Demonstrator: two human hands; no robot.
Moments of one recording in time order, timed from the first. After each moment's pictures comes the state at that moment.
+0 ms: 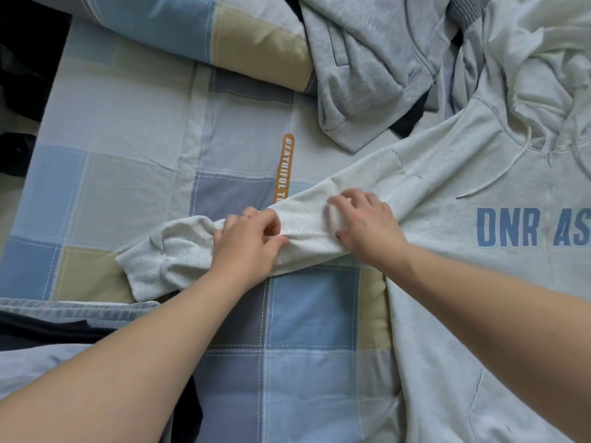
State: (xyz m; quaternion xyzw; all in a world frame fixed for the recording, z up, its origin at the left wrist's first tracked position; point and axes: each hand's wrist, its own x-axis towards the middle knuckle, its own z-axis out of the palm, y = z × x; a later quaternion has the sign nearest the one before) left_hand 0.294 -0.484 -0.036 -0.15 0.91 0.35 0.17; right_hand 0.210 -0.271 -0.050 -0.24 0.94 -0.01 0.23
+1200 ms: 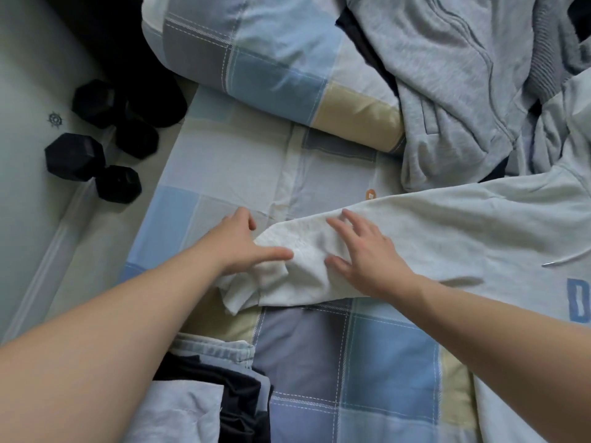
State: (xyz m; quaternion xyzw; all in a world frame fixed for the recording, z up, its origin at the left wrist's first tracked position) left_hand 0.268 -0.658 -0.016 -0.25 0.86 0.33 0.30; right_hand 0.207 -0.411 -0.041 -0.25 0.92 -0.10 0.28
